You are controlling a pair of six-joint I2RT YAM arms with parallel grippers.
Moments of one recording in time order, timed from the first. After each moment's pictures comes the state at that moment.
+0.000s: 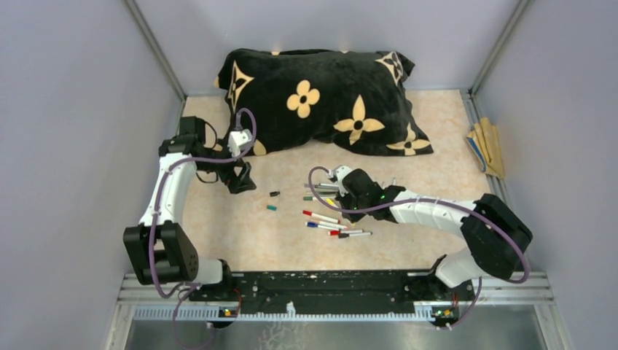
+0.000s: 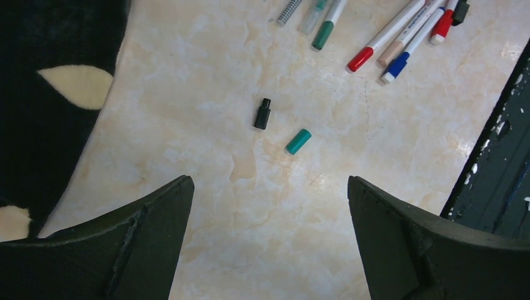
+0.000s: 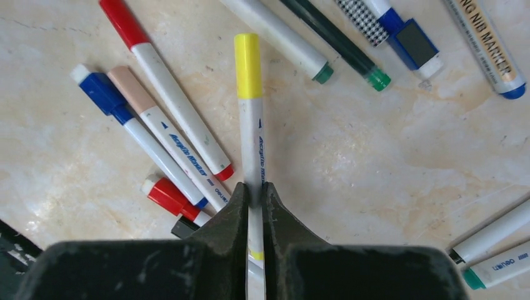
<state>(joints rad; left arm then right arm) 0.07 1.41 1.21 -1.02 0.76 0.96 0.85 1.48 0.76 -0.22 0.02 0.16</state>
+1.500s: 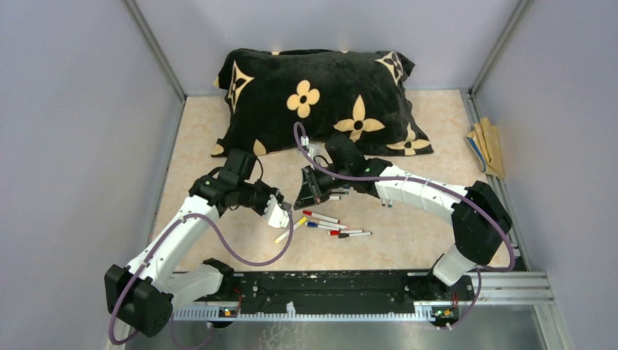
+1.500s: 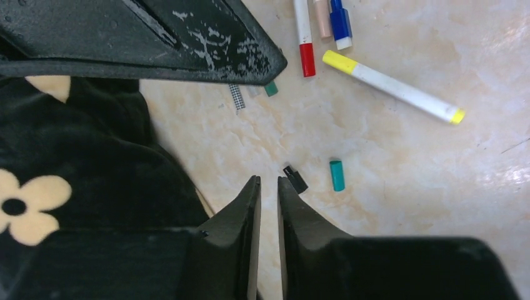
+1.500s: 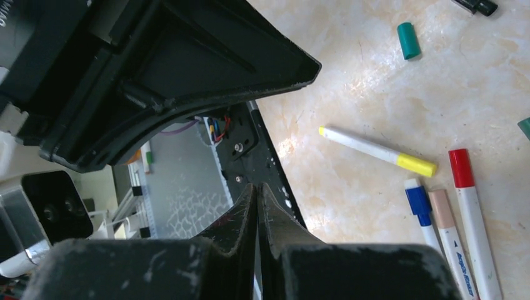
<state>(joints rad) -0.46 1.06 0.90 -0.85 0.51 1.63 0.85 1.60 1.15 -0.19 -0.69 0.50</state>
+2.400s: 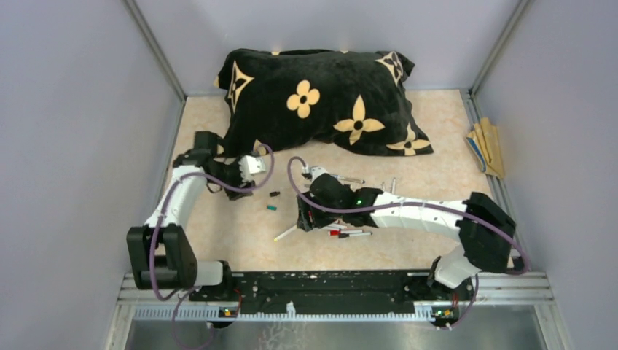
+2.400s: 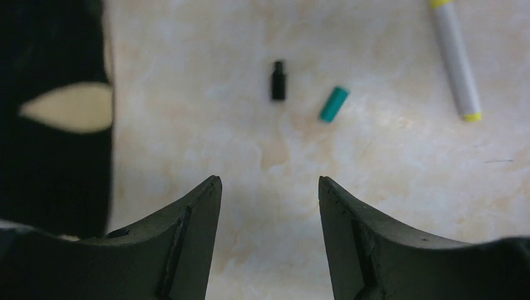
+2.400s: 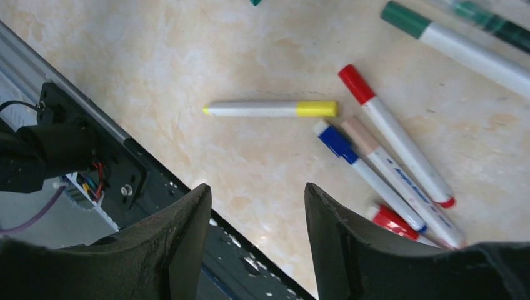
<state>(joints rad) -0.10 1.29 0.95 -0.85 0.58 1.30 1.06 1.49 0.98 -0.26 0.00 0.63</state>
